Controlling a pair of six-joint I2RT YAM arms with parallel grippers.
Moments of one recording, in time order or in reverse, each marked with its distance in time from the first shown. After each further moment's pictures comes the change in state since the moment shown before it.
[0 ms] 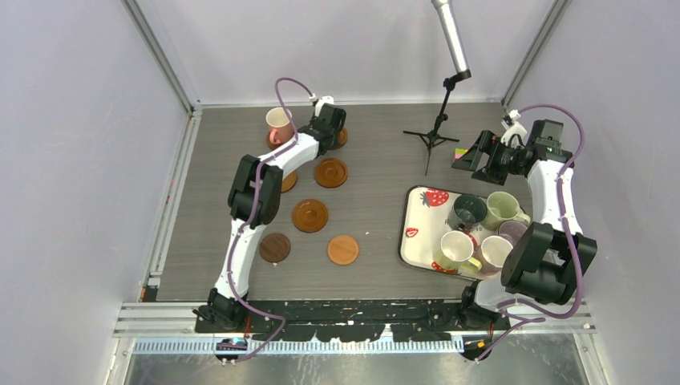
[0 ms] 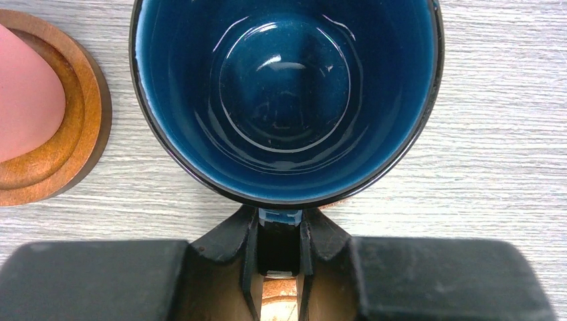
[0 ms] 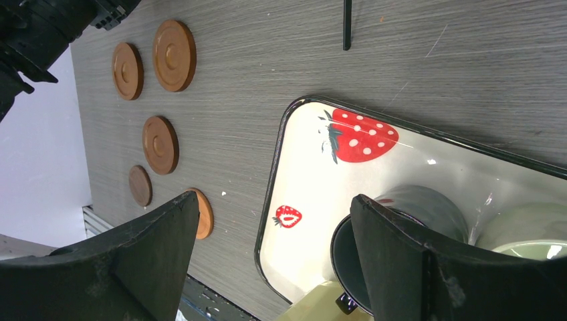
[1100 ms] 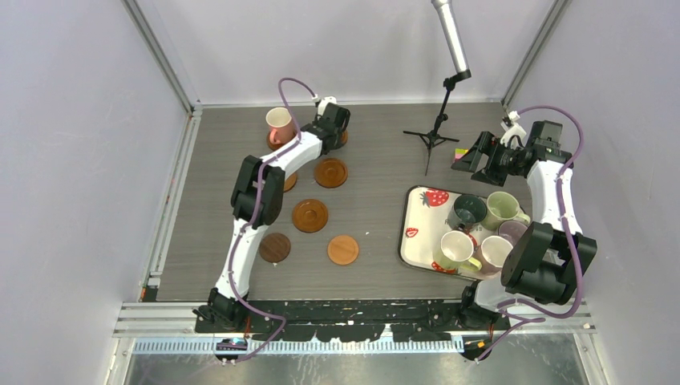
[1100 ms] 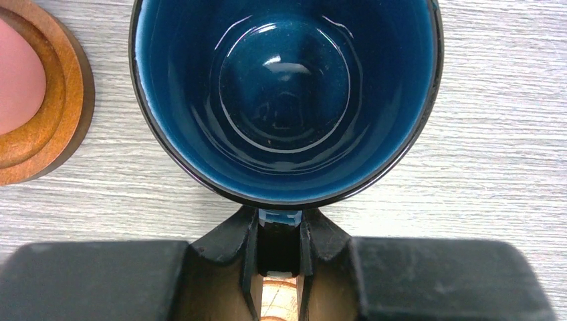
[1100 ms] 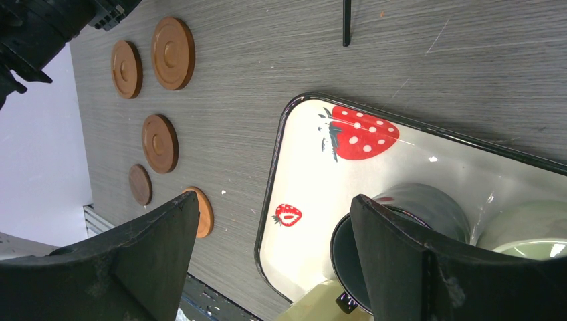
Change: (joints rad) left arm -0.021 0.019 0.055 -0.085 -0.009 -0.048; right arm 0.000 0.000 -0.009 0.001 0.000 0.000
